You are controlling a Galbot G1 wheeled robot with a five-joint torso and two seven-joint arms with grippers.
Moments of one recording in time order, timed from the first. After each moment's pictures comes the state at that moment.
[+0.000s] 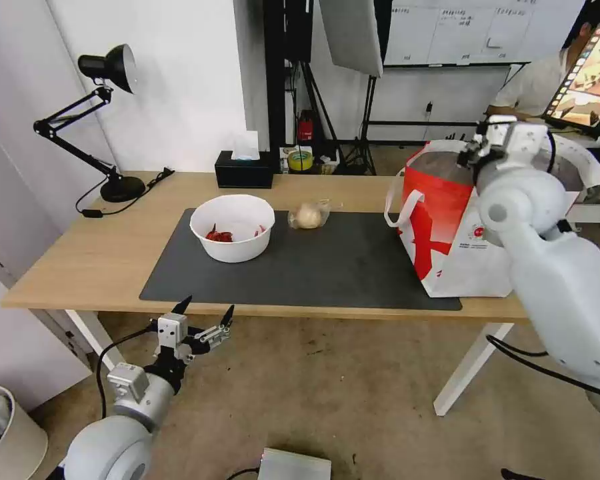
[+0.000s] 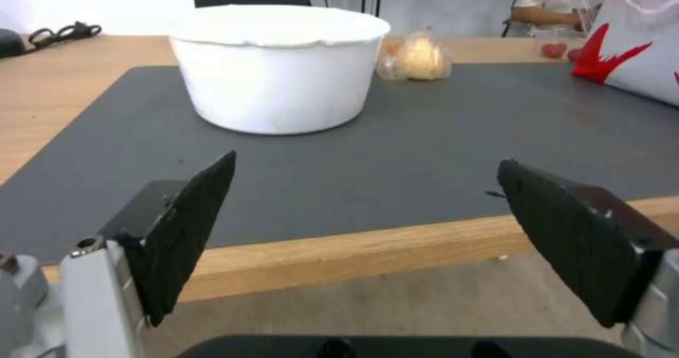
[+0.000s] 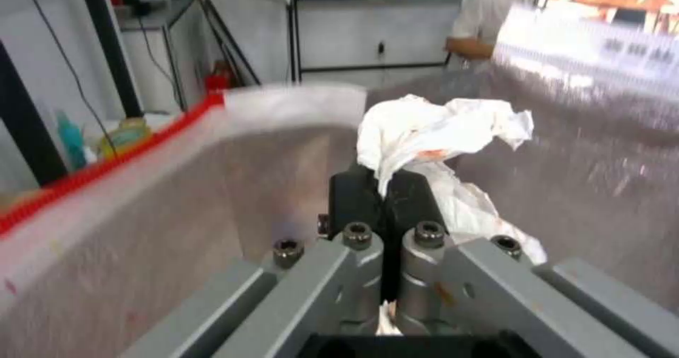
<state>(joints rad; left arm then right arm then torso) 1.56 -0.90 -0.41 -2.17 -0.56 0.03 -0.17 -0.48 0.89 0.23 1.81 0.98 -0.69 0.73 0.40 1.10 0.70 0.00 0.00</state>
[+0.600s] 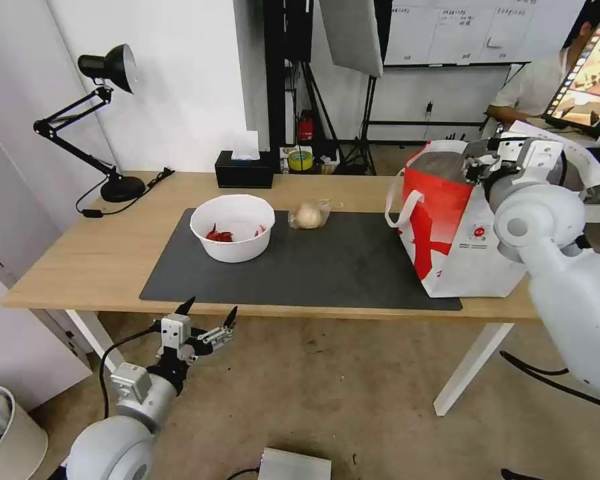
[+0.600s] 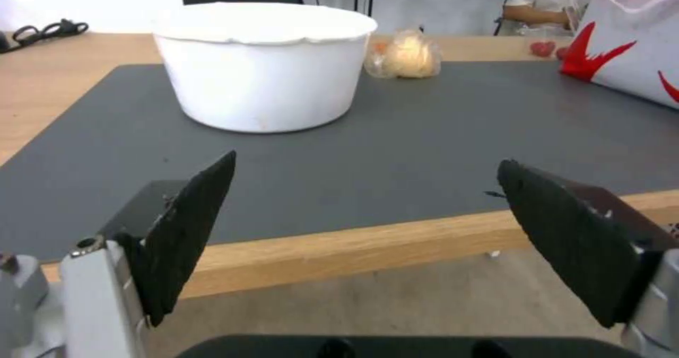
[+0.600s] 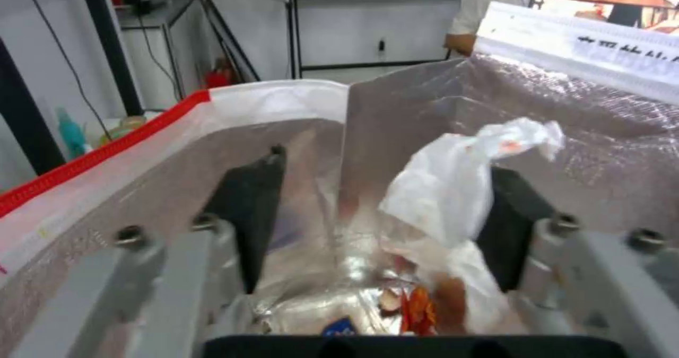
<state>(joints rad) 1.55 -0.89 -0.39 -2.18 -0.56 0.04 -0.17 -0.50 0.85 0.26 1.83 1.02 -0.69 0.74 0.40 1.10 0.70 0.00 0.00</state>
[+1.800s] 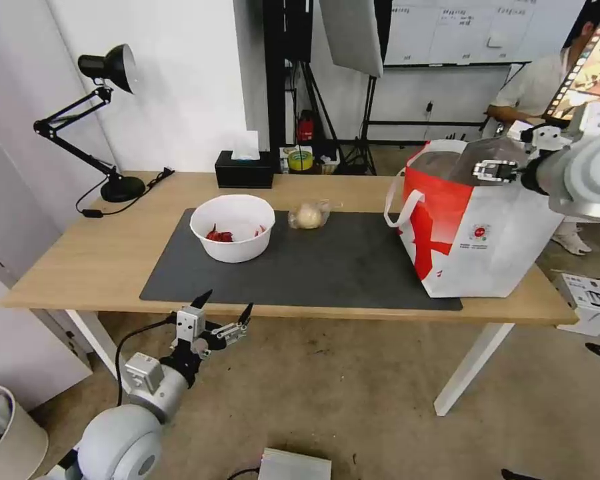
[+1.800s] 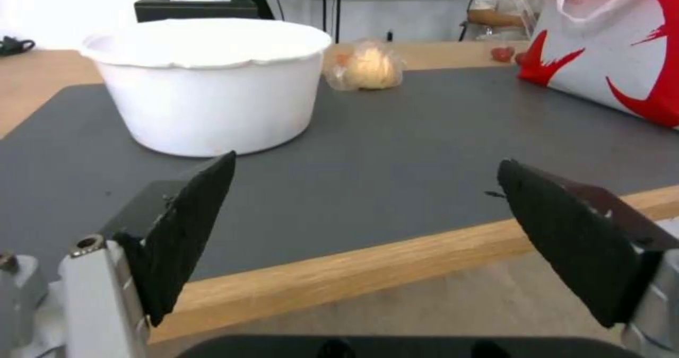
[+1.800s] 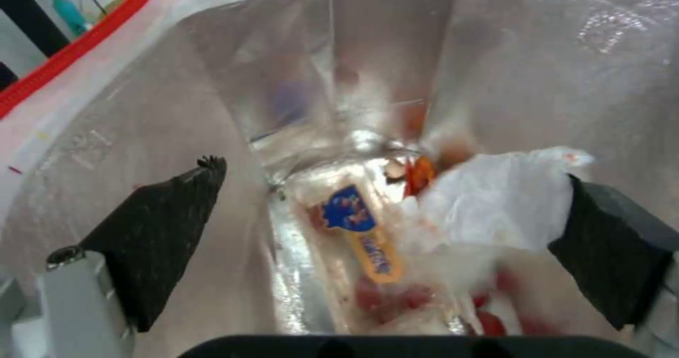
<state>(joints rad) 1.47 -0.84 -0.32 -2.17 -0.58 0.04 -0.17 -0.11 0.52 -0.12 1.78 1.89 -0.72 1.05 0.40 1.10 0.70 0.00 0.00</state>
